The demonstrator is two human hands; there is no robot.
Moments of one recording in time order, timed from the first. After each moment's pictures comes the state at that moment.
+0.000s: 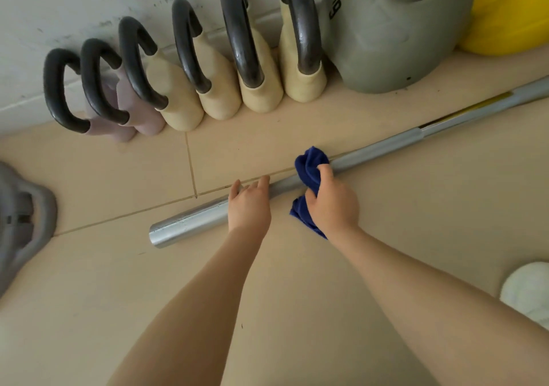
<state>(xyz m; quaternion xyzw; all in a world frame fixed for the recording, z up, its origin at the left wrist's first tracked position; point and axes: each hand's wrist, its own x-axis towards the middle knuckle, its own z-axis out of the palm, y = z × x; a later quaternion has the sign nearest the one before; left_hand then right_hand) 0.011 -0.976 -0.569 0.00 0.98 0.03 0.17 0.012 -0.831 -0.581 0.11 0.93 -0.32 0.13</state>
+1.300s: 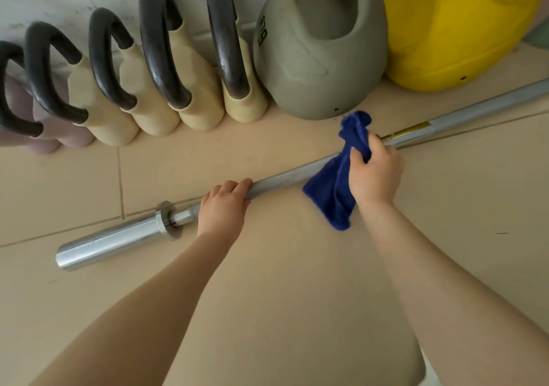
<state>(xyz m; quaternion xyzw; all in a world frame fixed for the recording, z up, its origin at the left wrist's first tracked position) -0.019 -0.906 -0.583 0.02 0.98 0.13 0.14 -0.055 -0.672 -0.565 0.28 0.90 -0.34 -0.02</state>
